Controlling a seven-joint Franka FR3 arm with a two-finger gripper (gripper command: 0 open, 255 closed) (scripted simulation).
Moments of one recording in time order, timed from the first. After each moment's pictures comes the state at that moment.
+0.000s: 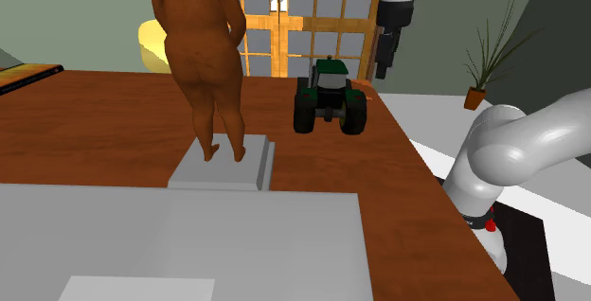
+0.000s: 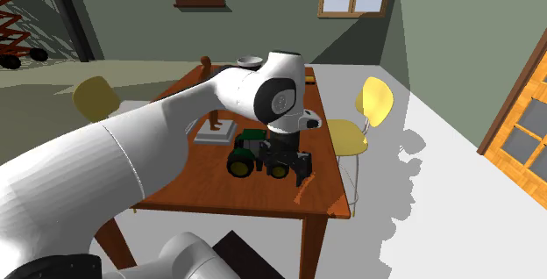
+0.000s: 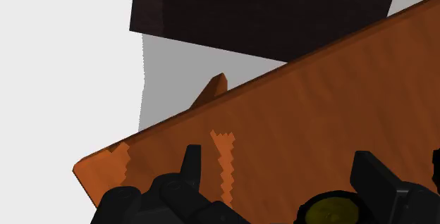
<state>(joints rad) 0.01 -0.82 0.04 -2.38 -0.02 1.51 -0.13</state>
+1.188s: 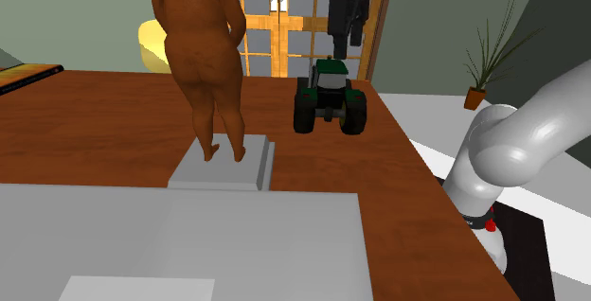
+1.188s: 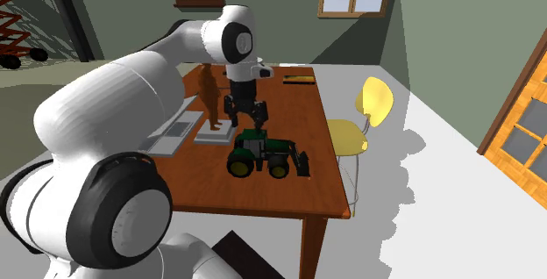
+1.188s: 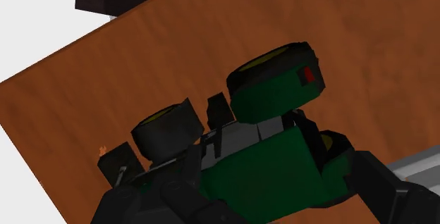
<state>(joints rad) 0.06 -0.54 0.33 -1.95 0.13 1.36 0.22</state>
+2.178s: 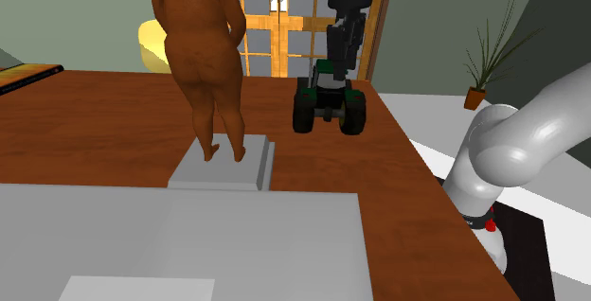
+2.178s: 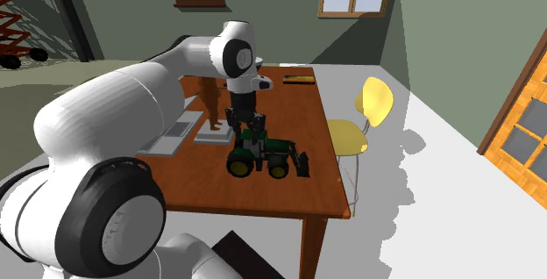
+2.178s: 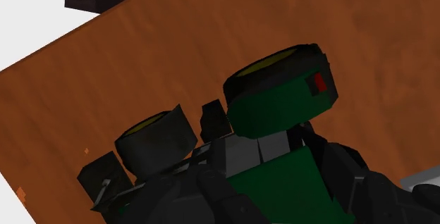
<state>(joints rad) 0.07 -0.57 0.34 -2.07 0.14 1.45 0.22</state>
